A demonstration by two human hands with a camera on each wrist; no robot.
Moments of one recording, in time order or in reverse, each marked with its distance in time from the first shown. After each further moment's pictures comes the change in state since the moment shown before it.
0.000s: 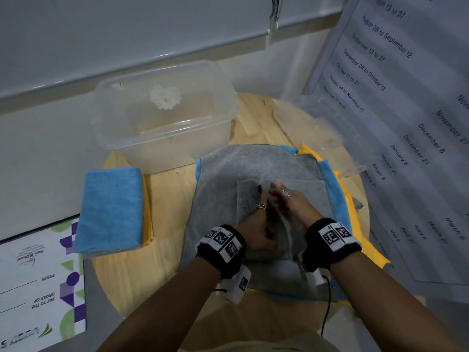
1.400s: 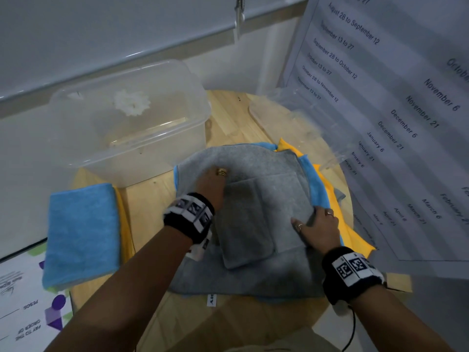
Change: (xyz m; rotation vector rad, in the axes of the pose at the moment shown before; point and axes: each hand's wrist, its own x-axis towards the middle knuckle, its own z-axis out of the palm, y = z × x) left_hand 0.050 -0.001 -0.086 0.648 0.301 -0.104; right_hand -0.050 0.051 -0.067 -0.877 0.535 0.073
